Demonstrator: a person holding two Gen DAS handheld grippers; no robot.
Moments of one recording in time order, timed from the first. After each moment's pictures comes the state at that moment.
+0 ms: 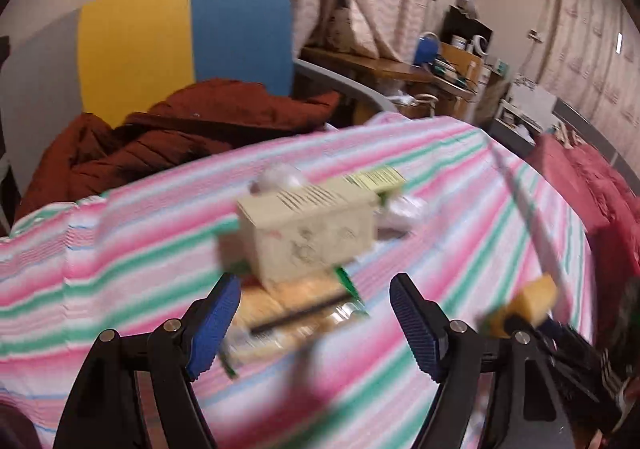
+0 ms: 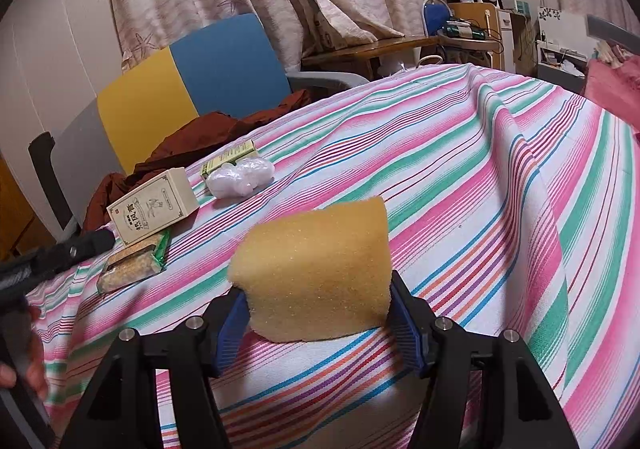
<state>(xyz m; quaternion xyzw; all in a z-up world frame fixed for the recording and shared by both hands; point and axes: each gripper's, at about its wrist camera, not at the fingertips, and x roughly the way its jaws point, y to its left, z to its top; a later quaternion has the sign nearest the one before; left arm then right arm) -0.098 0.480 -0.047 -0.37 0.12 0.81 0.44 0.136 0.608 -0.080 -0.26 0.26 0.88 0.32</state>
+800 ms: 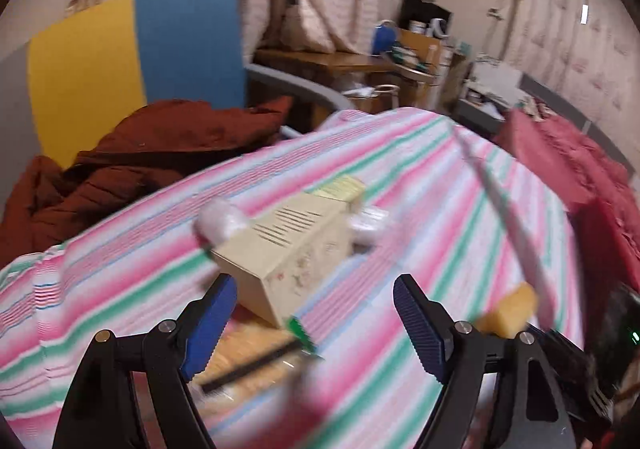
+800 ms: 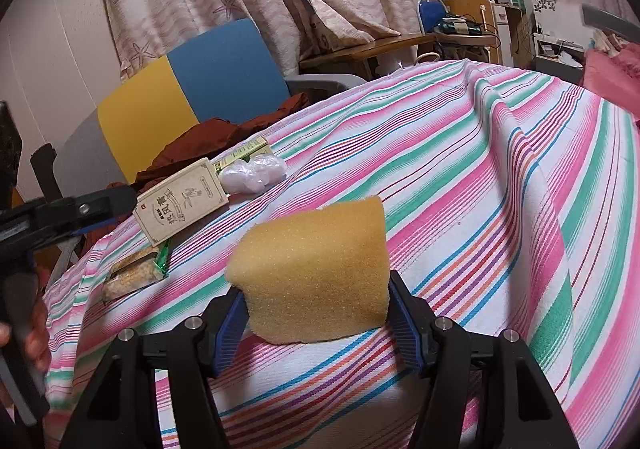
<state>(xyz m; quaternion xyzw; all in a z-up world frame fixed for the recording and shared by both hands) -0.092 0.528 -0.039 -0.36 0.16 0.78 0.49 0.141 0.612 -0.082 -0.25 0.27 0.88 0.31</state>
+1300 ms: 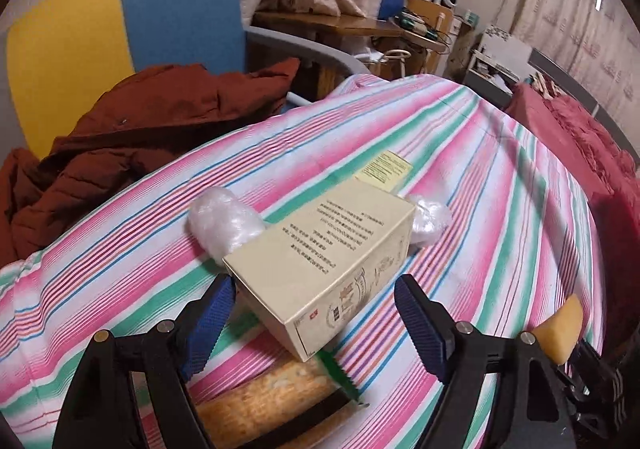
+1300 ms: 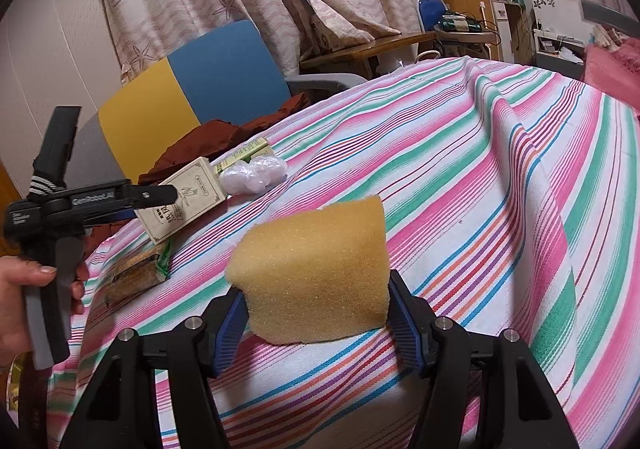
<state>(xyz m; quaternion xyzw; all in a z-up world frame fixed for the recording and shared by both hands) -0.126 0.565 -0.071 -0.40 0.20 0.75 0.49 0.142 0.614 -0.083 -0.24 0.28 0.88 0.31</state>
